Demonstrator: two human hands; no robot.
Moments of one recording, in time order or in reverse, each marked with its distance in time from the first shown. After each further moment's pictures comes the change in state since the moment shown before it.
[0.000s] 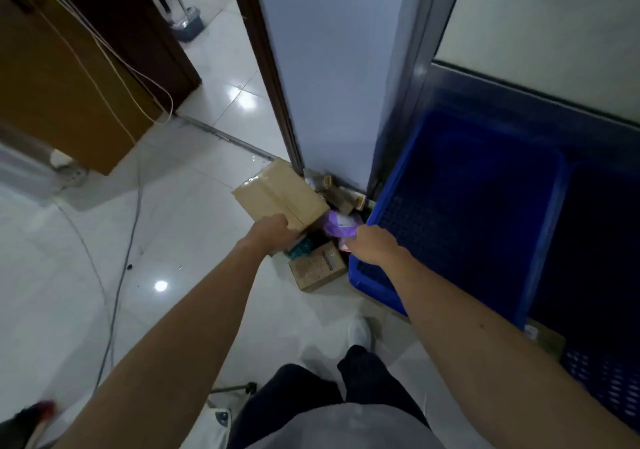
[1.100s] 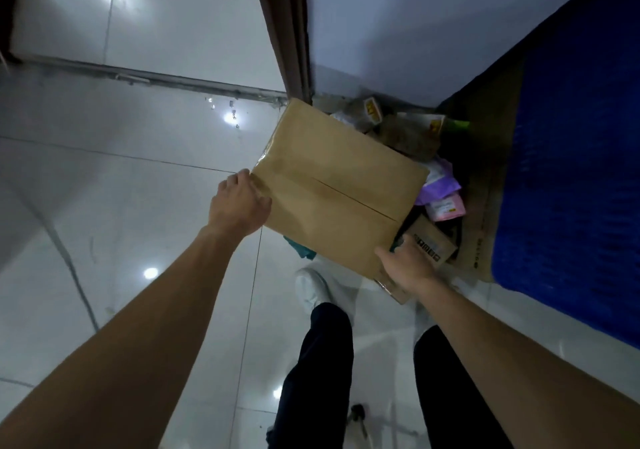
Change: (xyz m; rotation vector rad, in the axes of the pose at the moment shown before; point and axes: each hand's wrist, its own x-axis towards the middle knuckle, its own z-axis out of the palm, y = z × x) left_hand 0.494 -0.261 0.017 0.164 -0.030 0.126; right_hand 0.371 -0.120 0.251 0.772 -0.031 0.793
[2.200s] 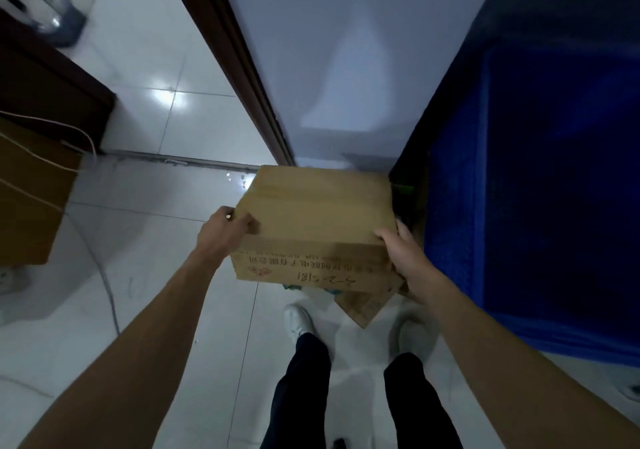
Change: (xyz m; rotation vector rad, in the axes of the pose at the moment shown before) left_hand -0.170 0.103 -0.138 -0.456 0.115 -0.205; right_hand -0.156 -0.013 -0.193 0.561 -0.062 -0.262
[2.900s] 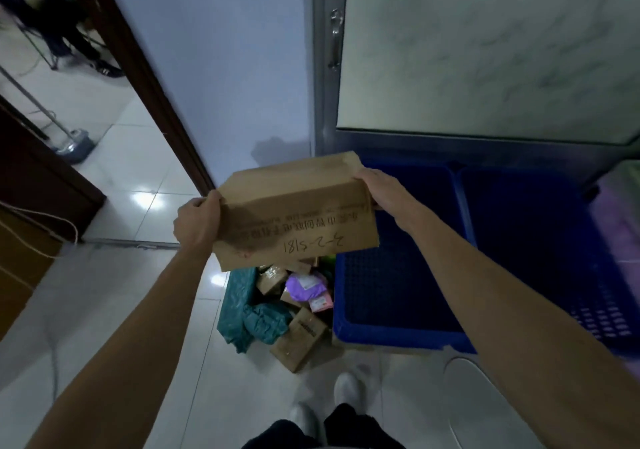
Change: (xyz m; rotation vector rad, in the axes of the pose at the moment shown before) left_hand -0.294 0.173 -0.042 -0.473 0.423 0.231; right_hand -0.254 -0.145 -0.255 -0.182 0.030 -0.520
